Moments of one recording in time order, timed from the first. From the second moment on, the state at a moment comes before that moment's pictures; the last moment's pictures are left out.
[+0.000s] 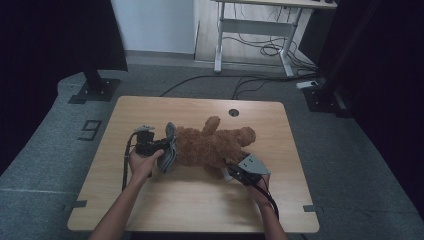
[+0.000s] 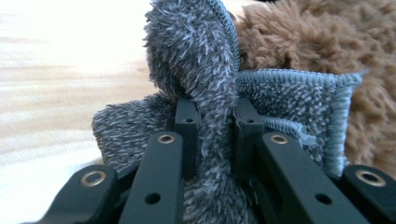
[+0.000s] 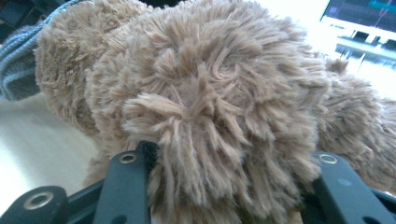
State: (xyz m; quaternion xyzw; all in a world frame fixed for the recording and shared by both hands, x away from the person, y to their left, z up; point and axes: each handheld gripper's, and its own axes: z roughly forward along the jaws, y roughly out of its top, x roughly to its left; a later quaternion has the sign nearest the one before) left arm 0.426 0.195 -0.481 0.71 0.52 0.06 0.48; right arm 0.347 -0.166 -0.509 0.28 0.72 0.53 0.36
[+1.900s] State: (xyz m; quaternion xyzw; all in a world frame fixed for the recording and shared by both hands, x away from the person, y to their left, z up) left arm 0.377 0.147 -0.461 0.76 0.42 0.08 0.49; right arm 0.327 -0.173 -0.516 0.33 0.75 0.54 0.21
